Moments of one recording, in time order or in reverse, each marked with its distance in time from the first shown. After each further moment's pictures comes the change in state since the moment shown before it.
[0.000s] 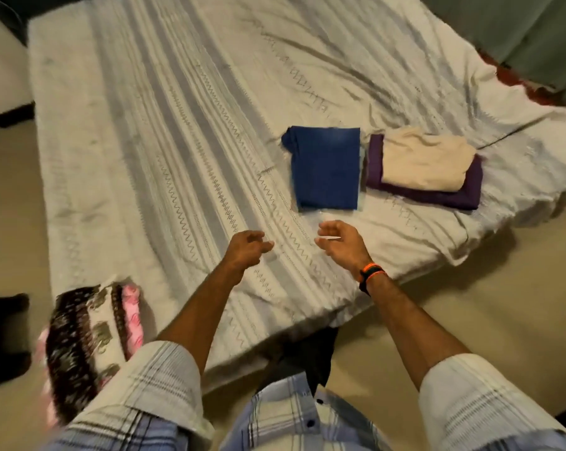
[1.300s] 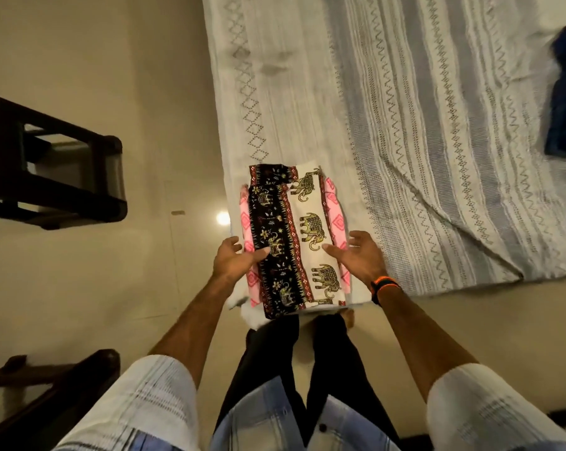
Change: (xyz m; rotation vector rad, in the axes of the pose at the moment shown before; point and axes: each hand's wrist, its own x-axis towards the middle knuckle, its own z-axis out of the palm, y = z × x) left_hand -0.025 -0.373 -0.453 -0.243 0.205 -0.454; right_hand -0.112 0.031 0.515 -0.395 -0.170 0.306
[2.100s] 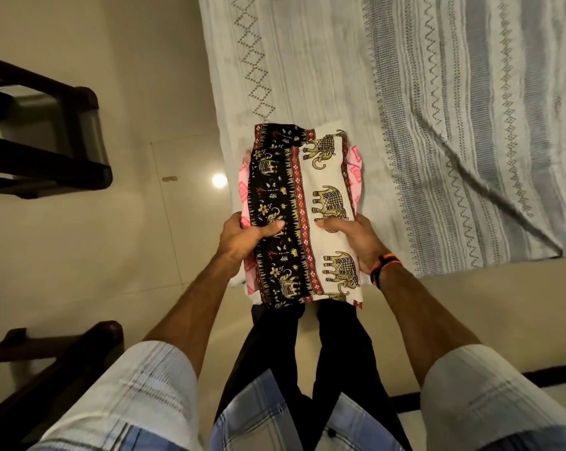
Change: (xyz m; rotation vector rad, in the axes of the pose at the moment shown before) left_hand 0.049 -0.020 0.005 -0.123 -0.145 -0.025; right_hand 0.026 0.005 0.053 0.520 -0.365 0.077
